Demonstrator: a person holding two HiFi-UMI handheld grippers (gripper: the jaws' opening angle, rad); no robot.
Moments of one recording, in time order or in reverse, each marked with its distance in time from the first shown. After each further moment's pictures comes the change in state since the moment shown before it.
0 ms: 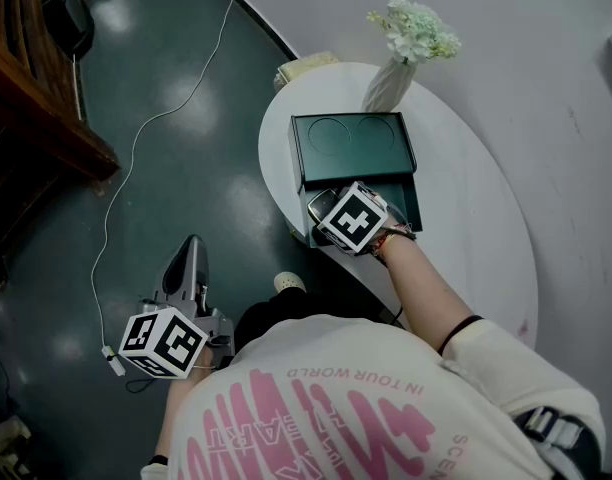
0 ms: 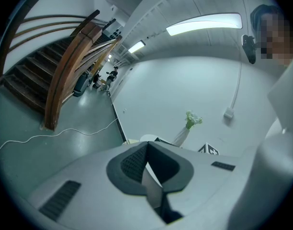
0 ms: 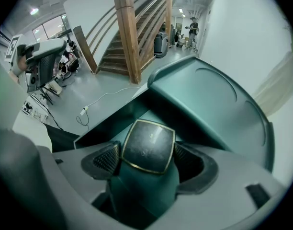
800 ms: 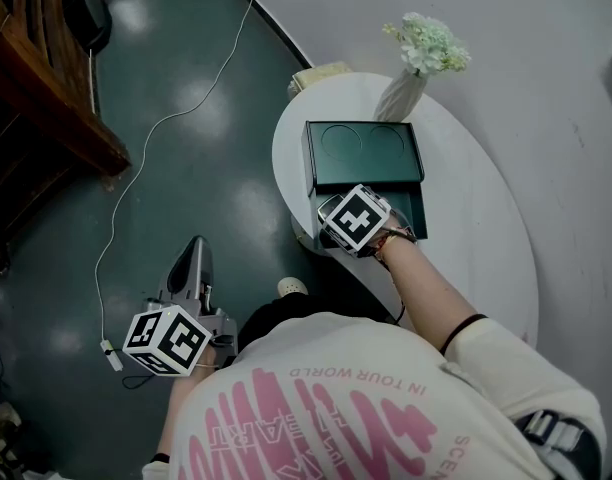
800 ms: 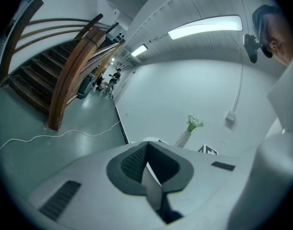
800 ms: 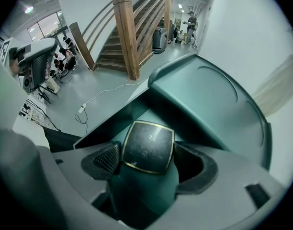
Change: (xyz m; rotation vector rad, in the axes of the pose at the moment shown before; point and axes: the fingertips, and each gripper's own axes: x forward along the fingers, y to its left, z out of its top) left arm -0.016 0.005 0.004 -0.017 -0.038 0.031; right arm 0.002 -0.001 -0.002 0.016 0.057 -0.024
